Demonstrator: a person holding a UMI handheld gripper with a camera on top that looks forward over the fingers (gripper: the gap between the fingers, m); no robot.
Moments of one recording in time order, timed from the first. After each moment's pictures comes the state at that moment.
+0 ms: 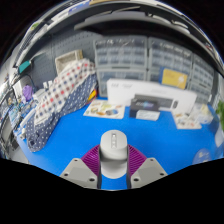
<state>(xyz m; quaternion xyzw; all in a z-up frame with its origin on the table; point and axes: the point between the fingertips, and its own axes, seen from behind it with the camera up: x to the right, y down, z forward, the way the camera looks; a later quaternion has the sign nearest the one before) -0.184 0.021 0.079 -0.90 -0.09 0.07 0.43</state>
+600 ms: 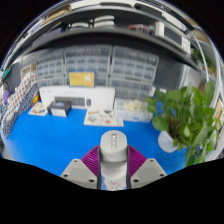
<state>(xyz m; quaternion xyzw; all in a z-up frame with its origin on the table) 0.228 -0.011 0.129 -0.89 -0.02 -0.06 0.45</state>
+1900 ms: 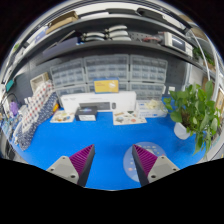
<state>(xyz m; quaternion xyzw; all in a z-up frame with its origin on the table) 0.094 -0.069 0.181 -0.90 0.01 0.01 0.44</state>
